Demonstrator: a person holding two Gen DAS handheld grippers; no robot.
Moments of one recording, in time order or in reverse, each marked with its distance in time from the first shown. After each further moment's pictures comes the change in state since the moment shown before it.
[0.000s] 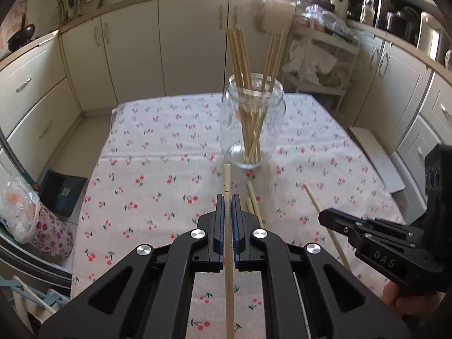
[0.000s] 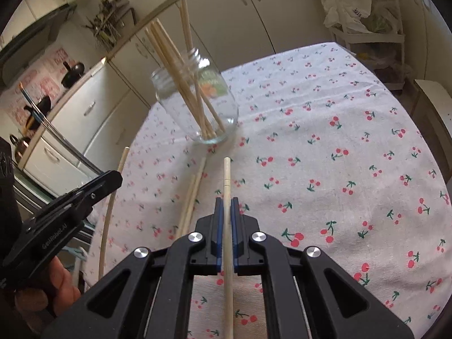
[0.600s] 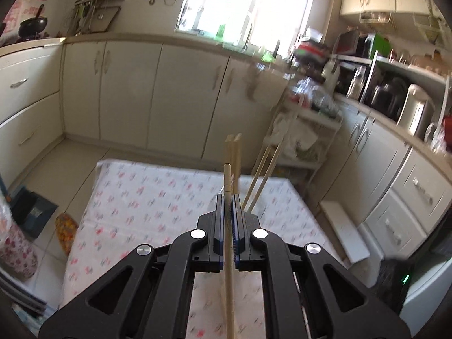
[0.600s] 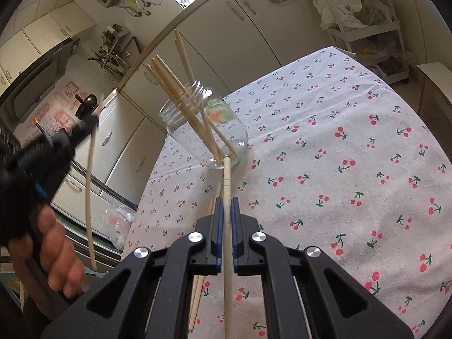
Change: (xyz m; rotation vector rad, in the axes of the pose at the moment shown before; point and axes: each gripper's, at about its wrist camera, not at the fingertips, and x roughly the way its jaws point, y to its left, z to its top) left arm -0.030 0.025 0.073 -0.152 -0.292 -0.175; right arm -0.007 -0.012 0.009 0.105 -0.086 0.122
